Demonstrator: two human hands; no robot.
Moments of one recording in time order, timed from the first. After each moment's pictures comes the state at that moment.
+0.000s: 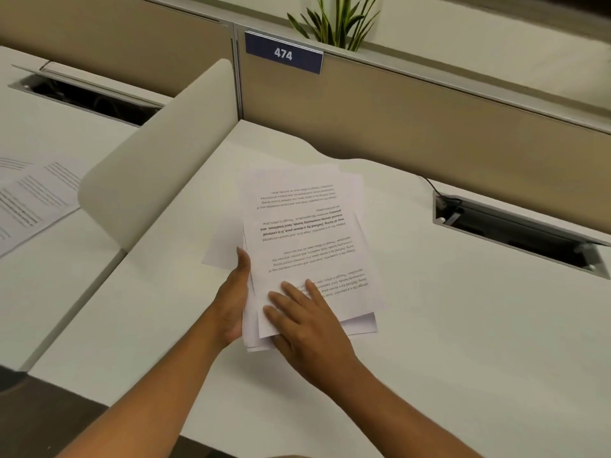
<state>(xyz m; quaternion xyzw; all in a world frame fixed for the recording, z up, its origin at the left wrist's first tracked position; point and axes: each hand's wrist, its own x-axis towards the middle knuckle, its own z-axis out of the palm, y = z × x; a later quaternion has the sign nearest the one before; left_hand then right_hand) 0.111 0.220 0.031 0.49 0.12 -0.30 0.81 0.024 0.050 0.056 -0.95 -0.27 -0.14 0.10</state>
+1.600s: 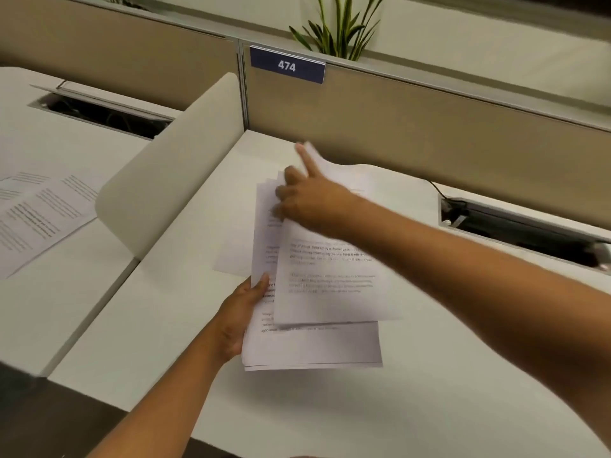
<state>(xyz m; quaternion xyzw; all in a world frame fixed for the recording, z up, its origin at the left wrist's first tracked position) 0.093 0.234 0.039 0.48 0.12 -0.30 0.81 0.198 0.051 0.211 -0.89 -0.38 -0.03 -0.26</state>
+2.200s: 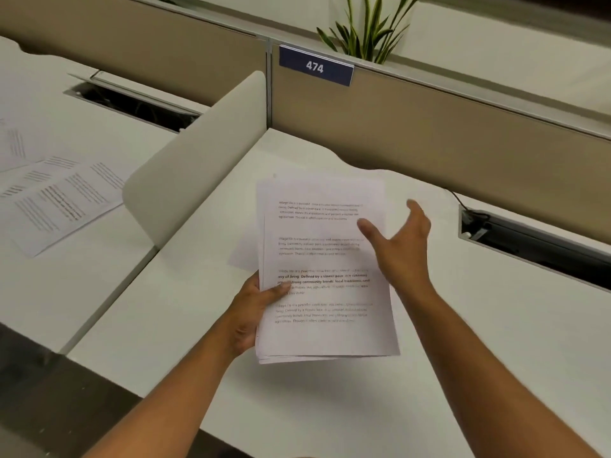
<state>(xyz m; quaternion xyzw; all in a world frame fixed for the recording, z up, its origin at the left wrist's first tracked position) 0.093 0.239 0.037 0.46 0.10 -0.25 0.85 0.133 -0.012 0.140 -0.87 0.20 -0.12 0.44</state>
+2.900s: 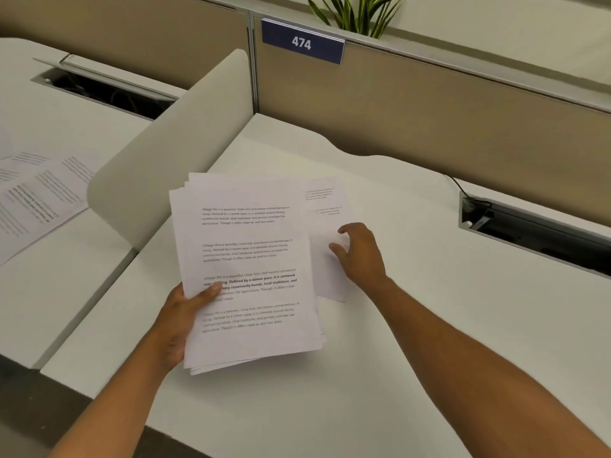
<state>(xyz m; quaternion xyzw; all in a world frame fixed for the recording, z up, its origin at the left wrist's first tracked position) 0.103 0.314 0.011 0.55 0.19 -0.16 0.79 0.193 -0.032 0.012 -0.95 0.05 -0.01 0.30</state>
